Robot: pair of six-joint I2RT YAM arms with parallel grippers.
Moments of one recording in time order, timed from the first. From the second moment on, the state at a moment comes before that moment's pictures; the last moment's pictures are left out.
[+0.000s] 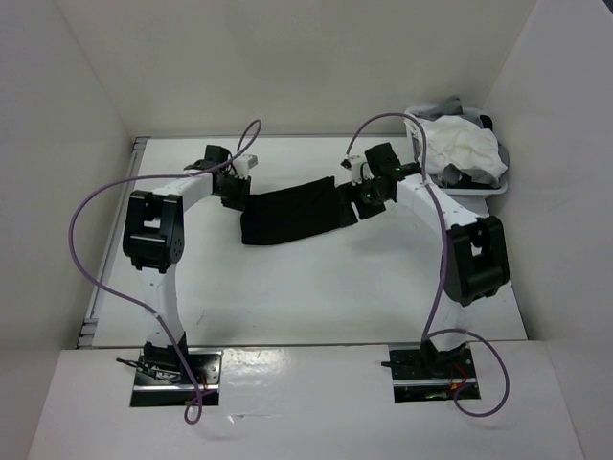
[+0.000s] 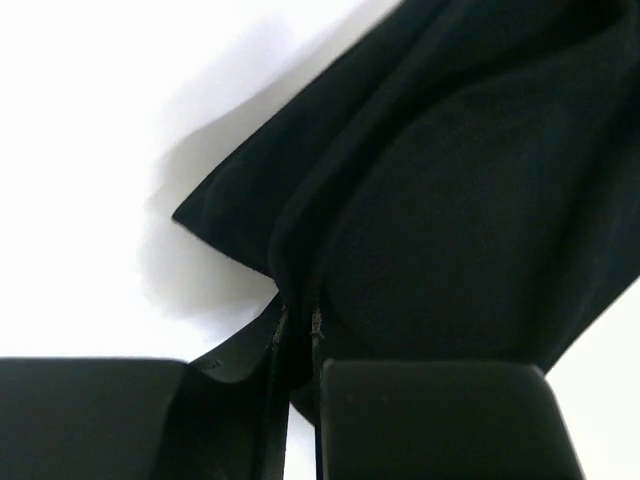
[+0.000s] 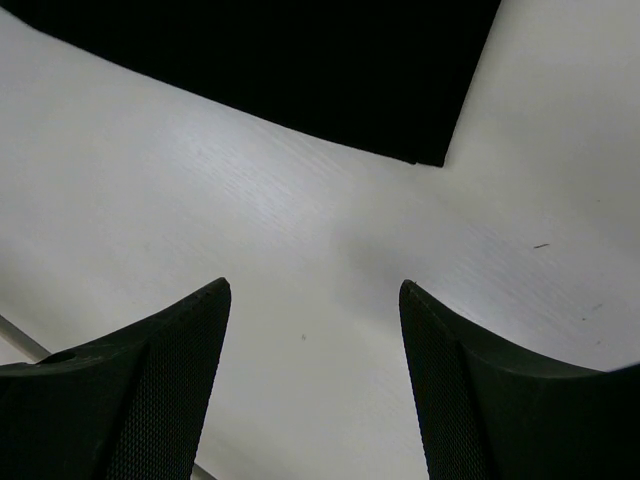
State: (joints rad) left arm -0.12 2.14 1.56 -0.46 0.44 0.13; right arm 0.31 1.73 1.38 -0.69 -0.35 -0.11
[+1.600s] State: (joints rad) left arm -0.10 1.97 1.30 -0.52 0.51 0.06; right arm 0.22 2.14 1.56 -0.65 -0.60 -0.04
